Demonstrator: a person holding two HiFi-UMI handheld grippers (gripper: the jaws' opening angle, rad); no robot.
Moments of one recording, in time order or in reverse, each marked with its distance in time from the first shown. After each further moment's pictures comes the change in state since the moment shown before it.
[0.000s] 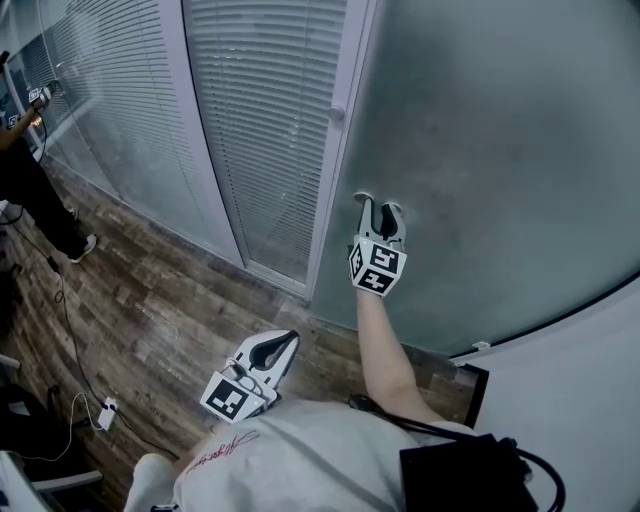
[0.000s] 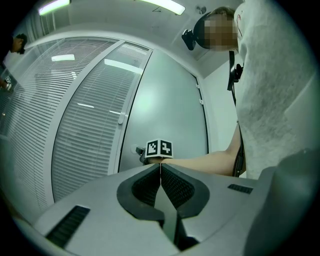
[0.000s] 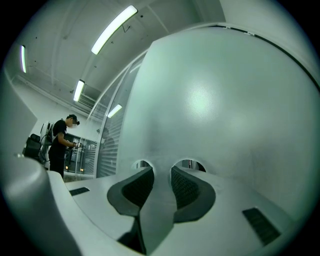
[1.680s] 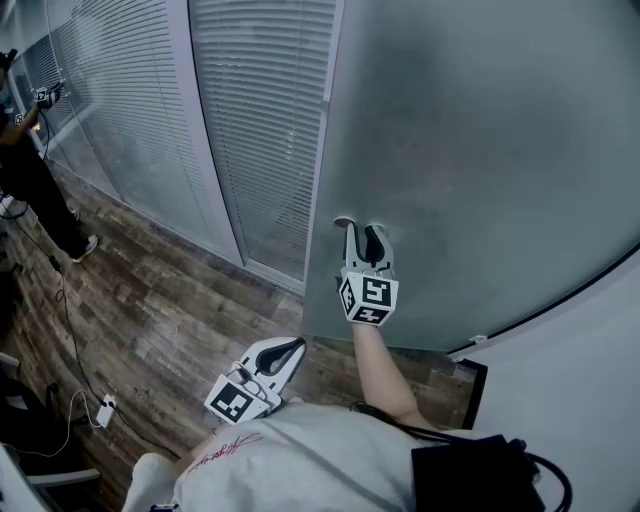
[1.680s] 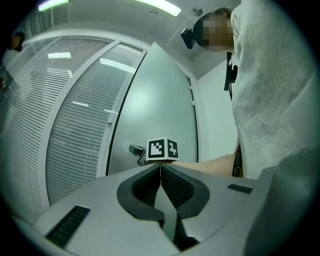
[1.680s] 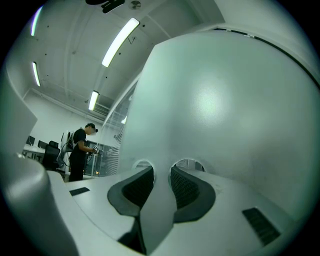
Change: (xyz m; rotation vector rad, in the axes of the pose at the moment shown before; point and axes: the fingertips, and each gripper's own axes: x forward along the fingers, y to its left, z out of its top) left arm -0.023 -0.062 -0.013 0.001 0.002 -0.062; right arm -0.106 0.040 0.011 0.008 -0.039 0.161
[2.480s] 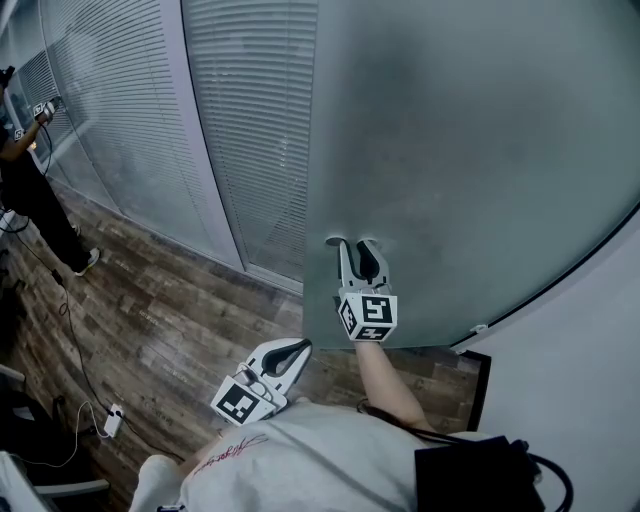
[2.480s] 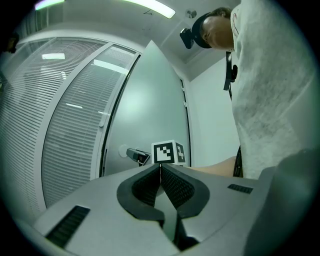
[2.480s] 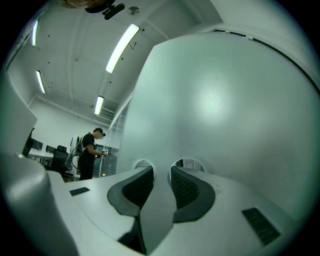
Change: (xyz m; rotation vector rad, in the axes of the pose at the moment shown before) left arm -0.015 -0.033 0.007 0.035 -0.014 -0.055; right arm -0.063 0.028 0.009 0.023 -0.004 0.071
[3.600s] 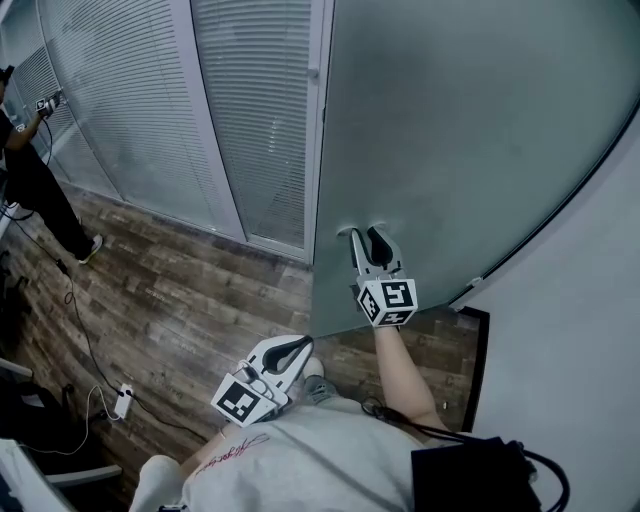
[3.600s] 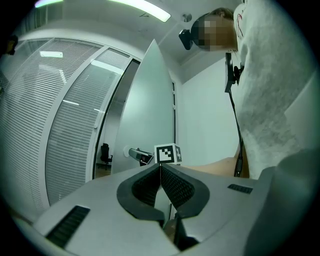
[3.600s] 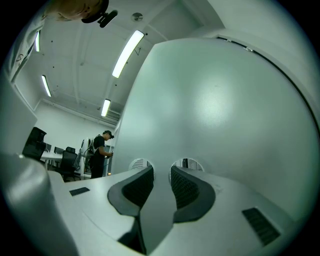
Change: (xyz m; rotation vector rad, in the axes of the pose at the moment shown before) left arm -0.109 -0.105 0.008 -0.019 0.029 -0.059; right arm -0.128 0.044 0.025 -0.007 0.008 0.045
